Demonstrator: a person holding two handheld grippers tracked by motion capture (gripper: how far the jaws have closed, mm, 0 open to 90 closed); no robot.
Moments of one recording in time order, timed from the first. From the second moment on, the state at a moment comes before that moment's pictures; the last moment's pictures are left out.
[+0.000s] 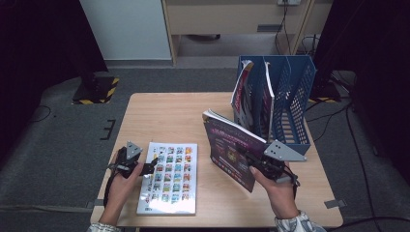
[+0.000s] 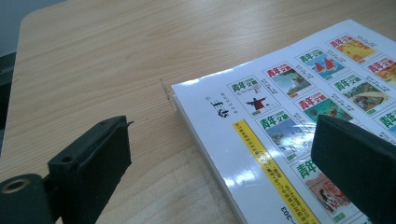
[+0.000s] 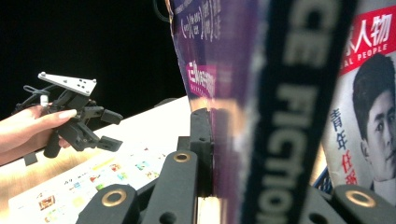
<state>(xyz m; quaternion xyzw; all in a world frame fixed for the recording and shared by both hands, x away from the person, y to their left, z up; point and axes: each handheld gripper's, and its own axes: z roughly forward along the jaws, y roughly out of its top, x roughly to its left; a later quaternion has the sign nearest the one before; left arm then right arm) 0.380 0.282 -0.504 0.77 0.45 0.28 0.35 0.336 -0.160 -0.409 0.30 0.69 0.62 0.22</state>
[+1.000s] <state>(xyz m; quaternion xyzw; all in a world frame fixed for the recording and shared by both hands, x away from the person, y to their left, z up) 0.380 0.282 -0.504 0.77 0.45 0.28 0.35 0.313 -0.216 -0.406 0.34 0.67 0.62 0.23</state>
